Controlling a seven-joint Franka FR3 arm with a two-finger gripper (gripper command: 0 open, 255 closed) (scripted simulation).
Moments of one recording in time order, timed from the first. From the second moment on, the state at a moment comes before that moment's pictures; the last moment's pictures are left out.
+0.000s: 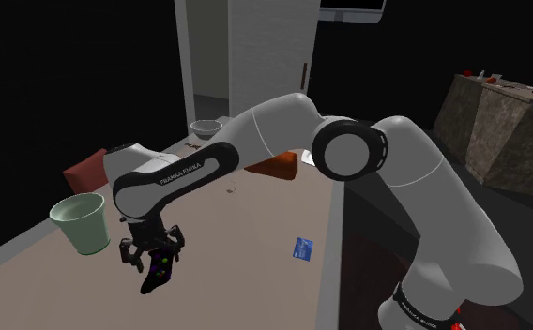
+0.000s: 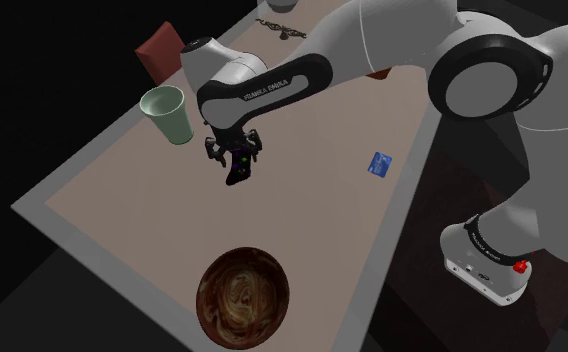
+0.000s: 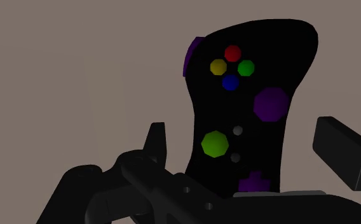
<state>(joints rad) 0.30 0.83 0.32 -1.30 -0.12 1.91 1.14</state>
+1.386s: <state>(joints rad) 0.29 0.78 0.33 -1.27 -0.11 1.83 1.14</state>
